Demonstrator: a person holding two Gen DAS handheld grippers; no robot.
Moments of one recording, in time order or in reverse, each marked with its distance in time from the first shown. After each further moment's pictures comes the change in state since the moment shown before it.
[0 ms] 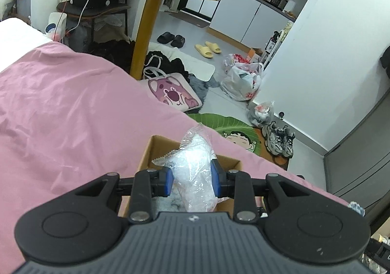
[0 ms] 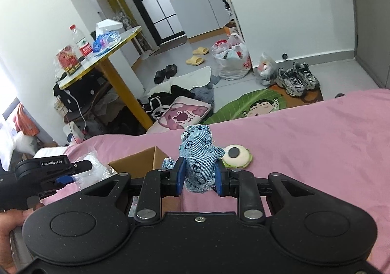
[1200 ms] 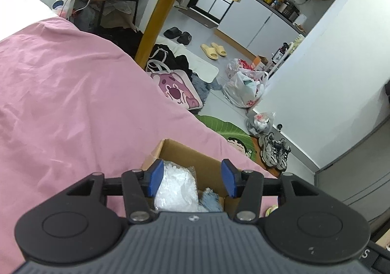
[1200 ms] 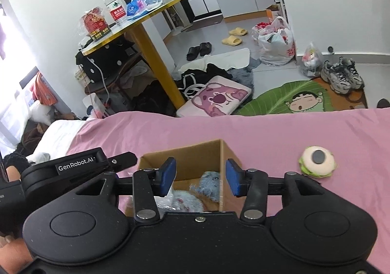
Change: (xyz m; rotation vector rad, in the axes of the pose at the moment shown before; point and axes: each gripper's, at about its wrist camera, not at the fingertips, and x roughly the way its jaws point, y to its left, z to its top) left arm 0.033 0.036 0.009 -0.126 0.004 -0.054; right arm 0.082 0.093 0.002 -0.100 0.102 0.097
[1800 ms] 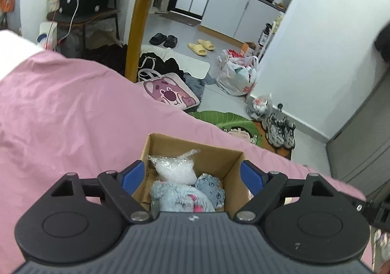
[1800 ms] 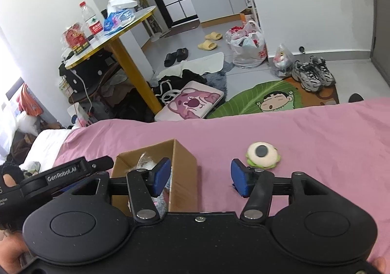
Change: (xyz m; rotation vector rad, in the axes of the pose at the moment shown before) left arm -0.027 -0.042 -0.021 0.223 -0.002 0.054; right arm -0.062 -0.044 0.002 0.063 -0.018 -0.078
